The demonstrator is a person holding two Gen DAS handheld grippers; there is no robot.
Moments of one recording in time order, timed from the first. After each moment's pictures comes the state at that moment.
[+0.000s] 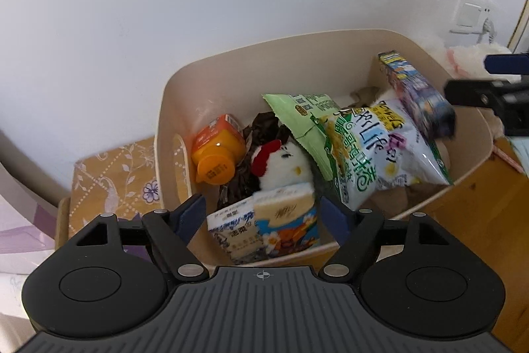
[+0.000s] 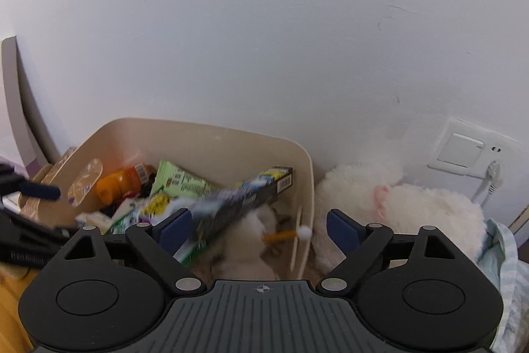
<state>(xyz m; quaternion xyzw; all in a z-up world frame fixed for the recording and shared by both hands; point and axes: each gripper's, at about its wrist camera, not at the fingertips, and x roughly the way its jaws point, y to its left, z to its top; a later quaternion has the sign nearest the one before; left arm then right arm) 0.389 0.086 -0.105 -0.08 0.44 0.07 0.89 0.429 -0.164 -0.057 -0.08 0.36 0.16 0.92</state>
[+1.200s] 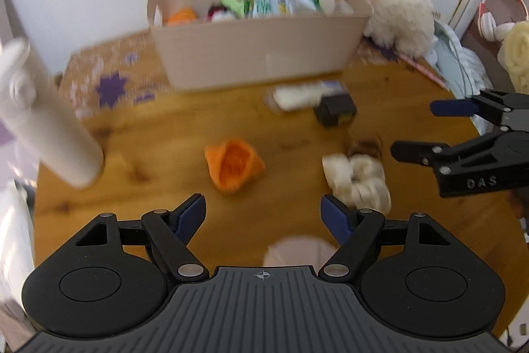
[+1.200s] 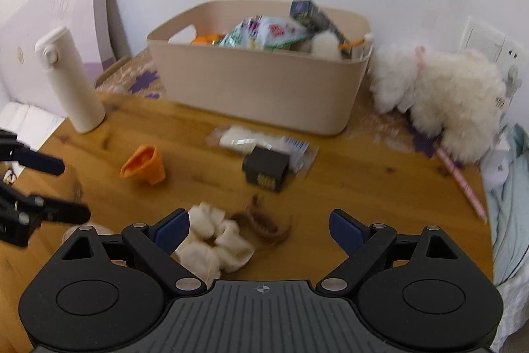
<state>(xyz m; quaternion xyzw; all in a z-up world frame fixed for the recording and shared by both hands) 0.203 -0.007 -0.118 -0.15 0.46 0.04 0.88 0.254 -0.189 -0.128 -0.09 0.42 0.25 0.87</state>
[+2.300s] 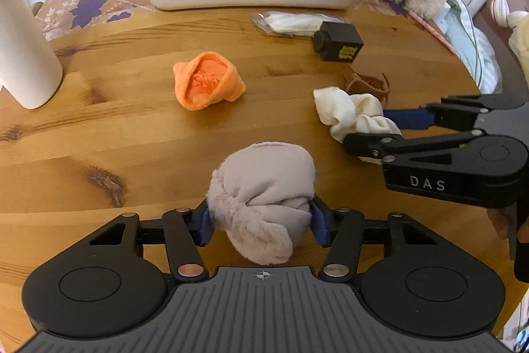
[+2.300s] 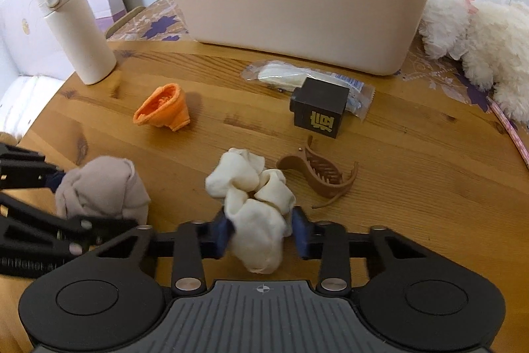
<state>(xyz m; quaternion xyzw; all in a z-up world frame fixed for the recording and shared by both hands) 0.208 -0.030 -0.180 -0.21 0.49 0.04 0.84 0.252 -0.153 -0.180 -0.09 0.48 0.27 0.83</state>
